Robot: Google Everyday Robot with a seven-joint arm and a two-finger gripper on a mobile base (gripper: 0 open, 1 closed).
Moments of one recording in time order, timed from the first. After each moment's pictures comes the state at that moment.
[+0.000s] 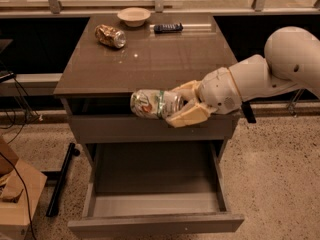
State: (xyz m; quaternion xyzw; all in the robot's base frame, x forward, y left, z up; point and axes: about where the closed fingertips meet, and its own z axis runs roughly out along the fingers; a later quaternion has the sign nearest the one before) arm 0.502 -0.048 0.861 -0.61 0.62 0.34 0.35
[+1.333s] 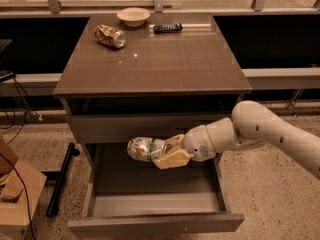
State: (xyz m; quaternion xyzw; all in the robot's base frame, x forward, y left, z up) arm 0.484 -0.018 0.698 -0.48 0.70 0.44 0.28
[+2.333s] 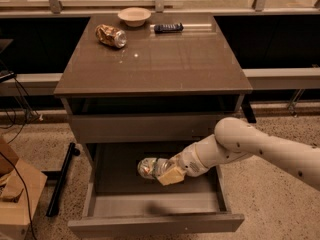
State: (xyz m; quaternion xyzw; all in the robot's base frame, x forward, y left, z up) arm 0.487 -0.030 0.597 -0.47 0.79 0.34 0.20
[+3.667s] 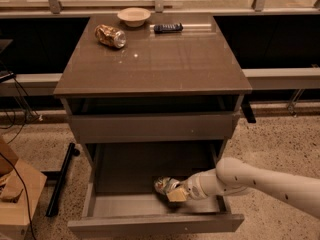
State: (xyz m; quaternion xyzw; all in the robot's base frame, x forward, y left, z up) arm 0.498 -0.072 0.435 -0.32 0.87 0.32 0.20
